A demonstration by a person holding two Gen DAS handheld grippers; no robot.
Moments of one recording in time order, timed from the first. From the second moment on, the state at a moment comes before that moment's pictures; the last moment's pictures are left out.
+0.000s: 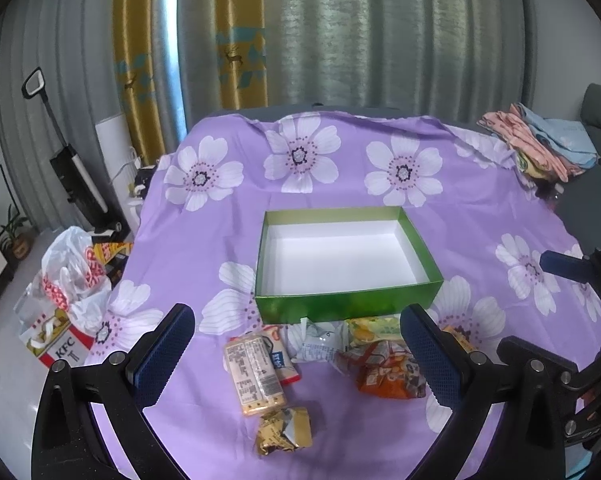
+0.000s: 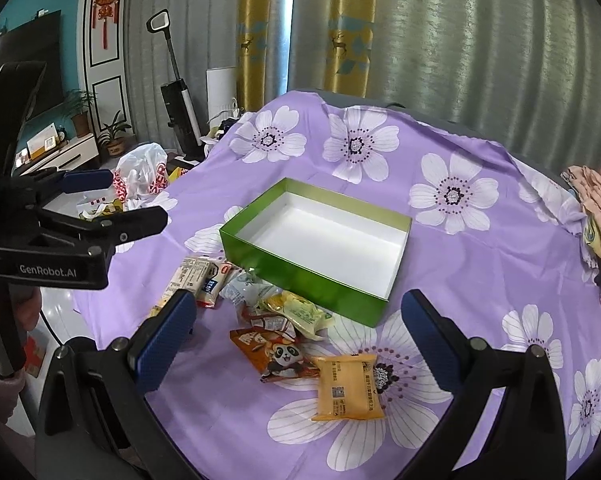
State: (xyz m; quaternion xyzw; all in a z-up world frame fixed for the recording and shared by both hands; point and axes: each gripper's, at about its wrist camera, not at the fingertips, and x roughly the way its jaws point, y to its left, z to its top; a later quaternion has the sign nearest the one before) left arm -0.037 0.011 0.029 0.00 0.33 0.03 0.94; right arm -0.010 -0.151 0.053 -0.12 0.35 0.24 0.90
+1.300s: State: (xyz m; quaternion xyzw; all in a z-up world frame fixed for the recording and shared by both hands) left arm -0.026 0.000 0.015 0.00 0.35 0.01 0.94; right arm -0.011 -0.160 0.047 -0.11 0.37 0.24 0.89
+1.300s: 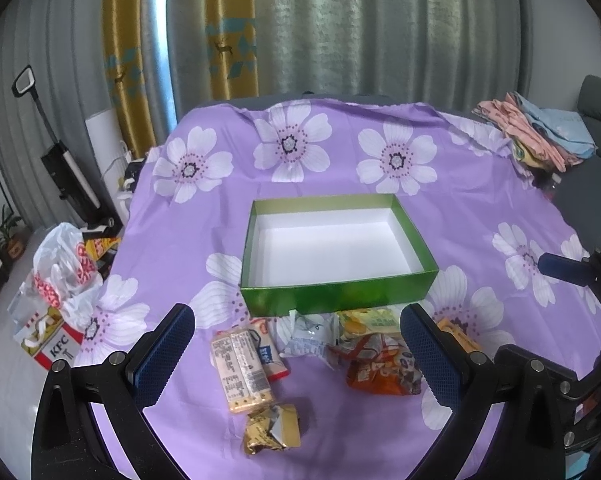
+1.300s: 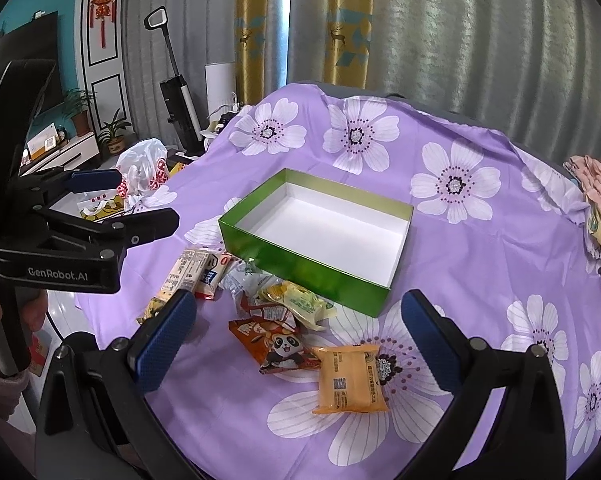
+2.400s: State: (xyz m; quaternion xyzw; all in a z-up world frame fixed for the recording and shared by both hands) left arm -0.015 0.052 -0.092 -0.14 0.47 -0.05 0.87; right arm -0.017 -0.197 -0.068 -0.01 0.47 0.27 0.84
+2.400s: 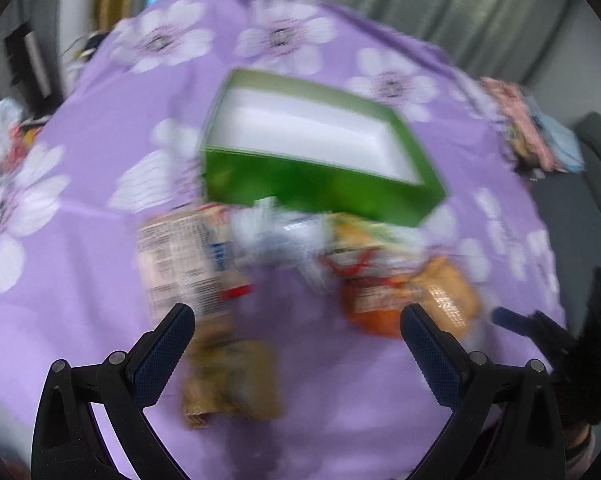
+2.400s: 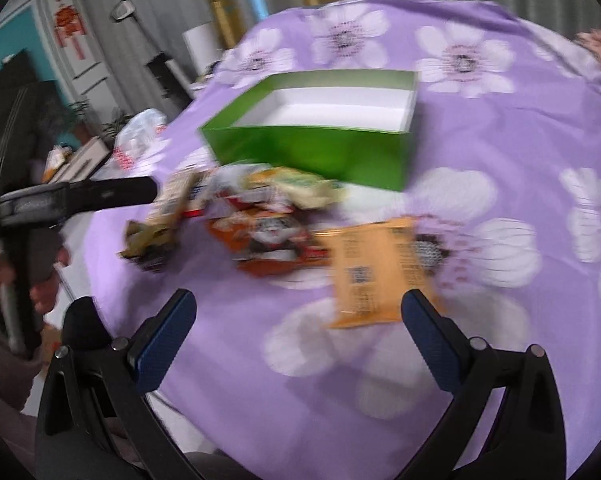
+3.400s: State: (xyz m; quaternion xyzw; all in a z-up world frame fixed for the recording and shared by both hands) left arm -0.028 0.081 -0.127 -0.20 0.54 -0.07 0.82; right arm 0.001 -0.023 -0.126 0.00 0.51 0.44 0.74
